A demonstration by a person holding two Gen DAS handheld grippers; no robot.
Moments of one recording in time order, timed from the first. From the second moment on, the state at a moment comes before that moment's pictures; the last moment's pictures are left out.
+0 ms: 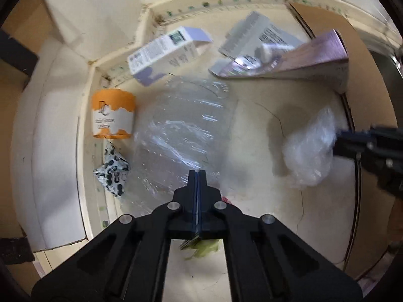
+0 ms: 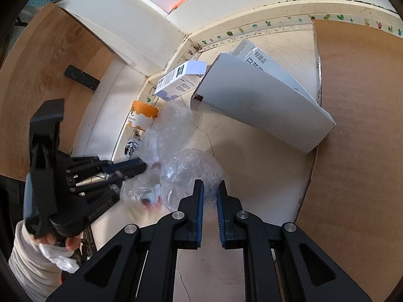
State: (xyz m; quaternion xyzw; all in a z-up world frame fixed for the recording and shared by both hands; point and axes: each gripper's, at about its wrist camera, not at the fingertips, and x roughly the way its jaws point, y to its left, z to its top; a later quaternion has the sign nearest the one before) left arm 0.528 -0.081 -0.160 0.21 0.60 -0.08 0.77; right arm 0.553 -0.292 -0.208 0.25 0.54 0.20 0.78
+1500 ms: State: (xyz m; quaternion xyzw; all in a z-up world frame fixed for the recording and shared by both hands) left arm 0.576 -0.056 -0.213 0.17 0.63 -0.18 0.74; right arm 0.550 -0.310 -0.216 0.28 0.53 0.22 0.77
